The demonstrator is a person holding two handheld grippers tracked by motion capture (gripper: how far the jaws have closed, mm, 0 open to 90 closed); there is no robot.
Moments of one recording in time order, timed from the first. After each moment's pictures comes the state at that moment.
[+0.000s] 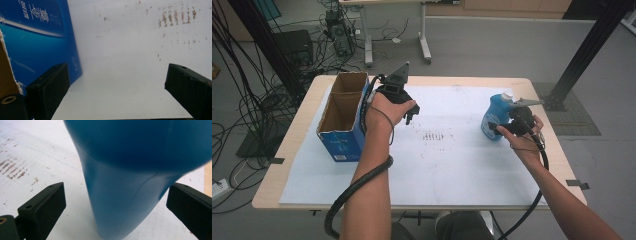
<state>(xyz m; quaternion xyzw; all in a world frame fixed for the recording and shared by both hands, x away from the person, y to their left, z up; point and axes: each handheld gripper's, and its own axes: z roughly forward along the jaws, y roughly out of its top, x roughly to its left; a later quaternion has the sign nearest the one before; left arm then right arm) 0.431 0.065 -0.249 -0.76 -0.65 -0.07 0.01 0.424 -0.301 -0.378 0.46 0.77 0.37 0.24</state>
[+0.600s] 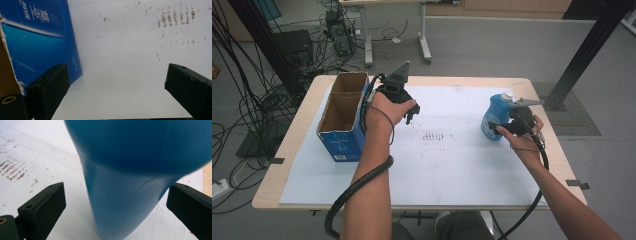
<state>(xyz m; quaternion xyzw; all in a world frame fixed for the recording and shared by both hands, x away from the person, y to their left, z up) 0.431 0.064 -0.248 -0.76 -0.65 -0.07 0.01 0.424 -0.301 -0.378 0.46 0.77 0.37 0.25</state>
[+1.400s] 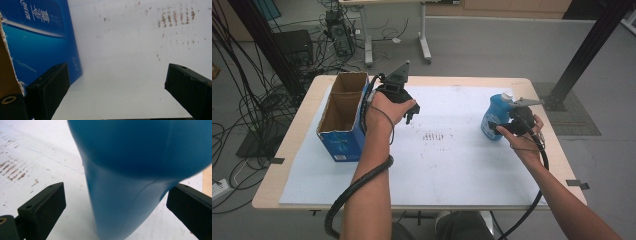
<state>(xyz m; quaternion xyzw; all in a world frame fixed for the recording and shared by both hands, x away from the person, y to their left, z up) 0.431 0.065 -0.247 -0.76 -0.65 -0.08 0.01 0.424 -0.300 -0.377 0.46 0.77 0.37 0.25</state>
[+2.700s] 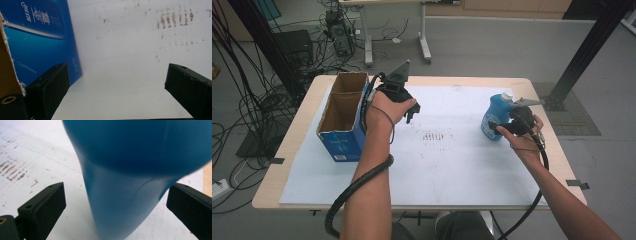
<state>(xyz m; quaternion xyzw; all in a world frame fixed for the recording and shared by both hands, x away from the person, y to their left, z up) 0.432 0.064 -0.245 -0.76 -0.65 -0.08 0.01 0.424 -0.301 -0.378 0.46 0.77 0.37 0.25</state>
